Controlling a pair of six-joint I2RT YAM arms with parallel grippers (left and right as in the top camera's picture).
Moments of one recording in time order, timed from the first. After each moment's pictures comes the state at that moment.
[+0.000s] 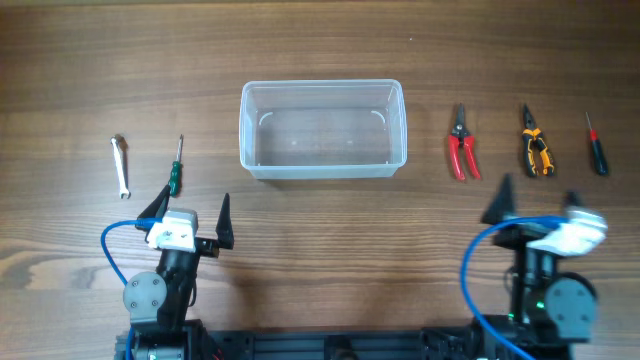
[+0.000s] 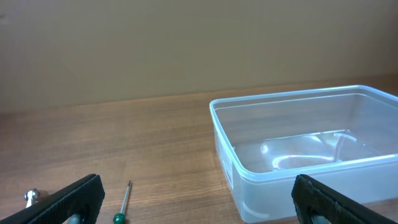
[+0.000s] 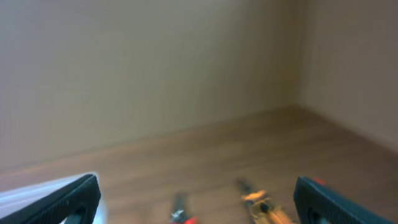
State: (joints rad) left arm 0.06 0.01 0.01 -0.06 0.21 0.04; right arm -0.04 0.07 0.34 -0.26 0.22 0.12
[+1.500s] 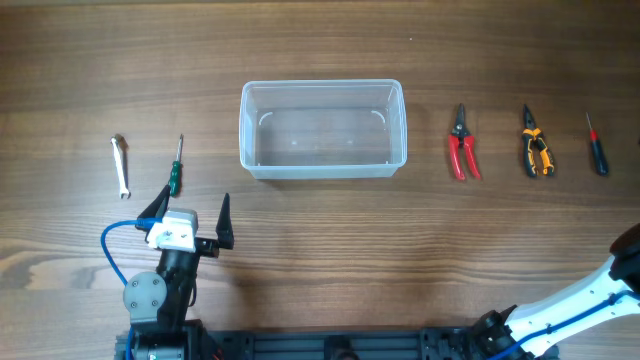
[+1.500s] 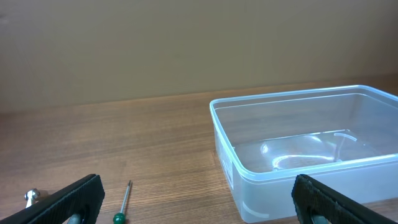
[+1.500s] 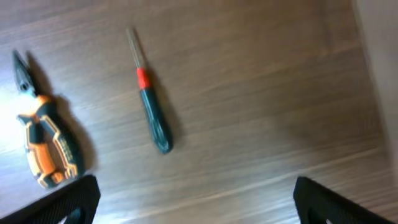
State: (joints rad) left arm 0.06 0.01 0.01 -0.06 0.21 0.04; right arm -0.87 2.09 1.96 -1.11 -0.21 -0.57
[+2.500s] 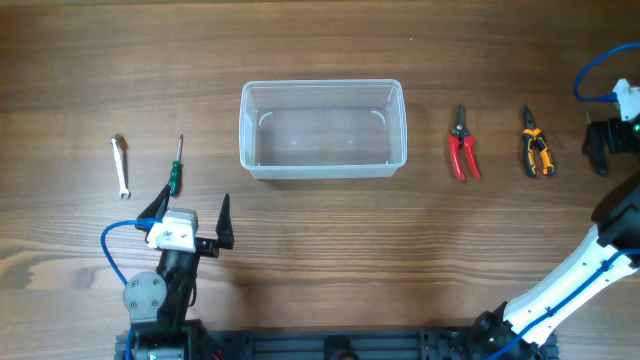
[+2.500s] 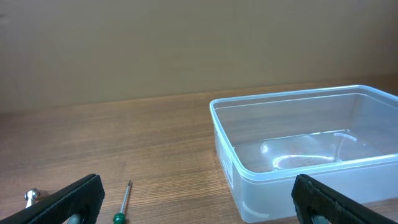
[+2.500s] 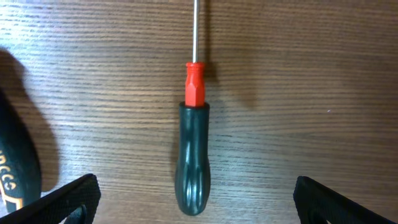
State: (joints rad) left arm 0.06 0.01 0.01 -0.06 0.21 0.04; right arm -0.69 2.31 1.96 -1.09 -0.02 -0.76
